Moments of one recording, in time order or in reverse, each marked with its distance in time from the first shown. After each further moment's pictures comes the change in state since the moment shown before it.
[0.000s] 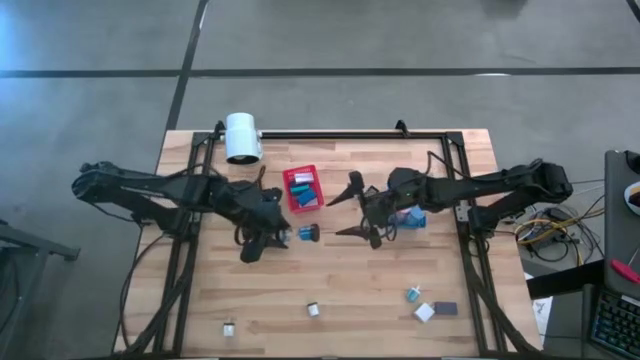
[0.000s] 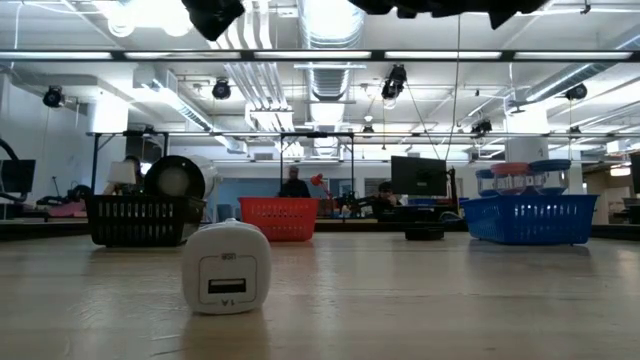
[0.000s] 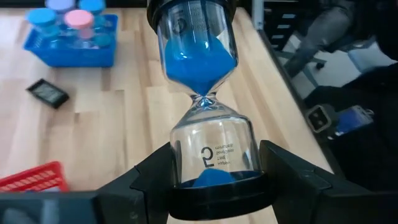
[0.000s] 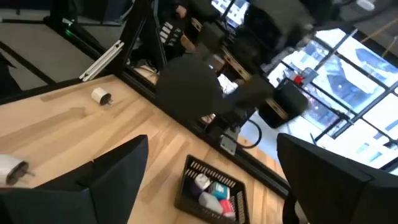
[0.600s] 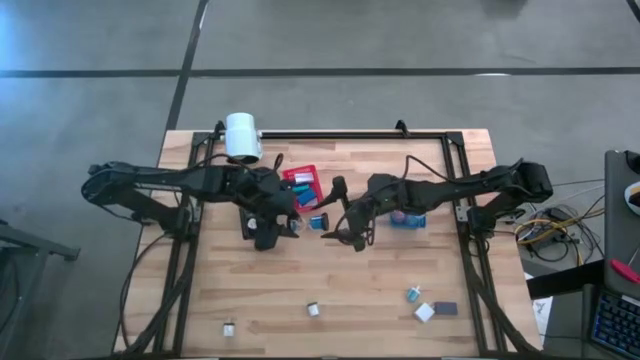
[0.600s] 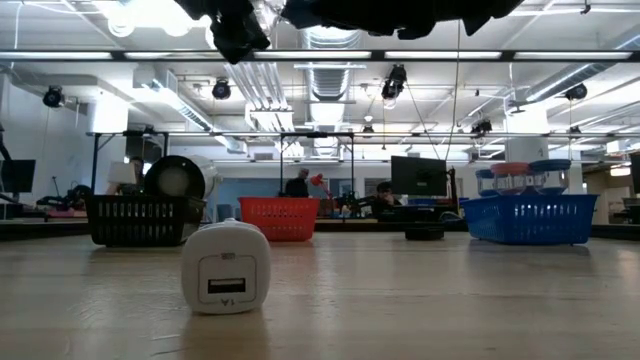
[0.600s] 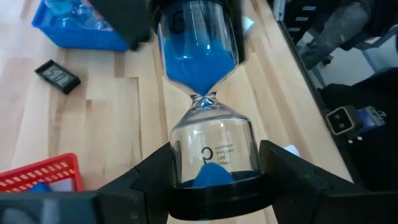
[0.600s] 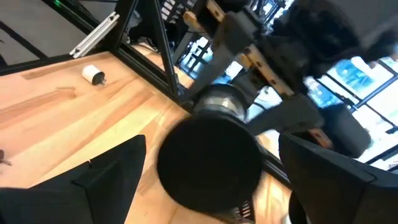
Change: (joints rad) left arm 0.118 0.114 0.058 -0.027 0.089 0.035; right arm 0.011 0.156 0.105 -0.028 0.054 -0.023
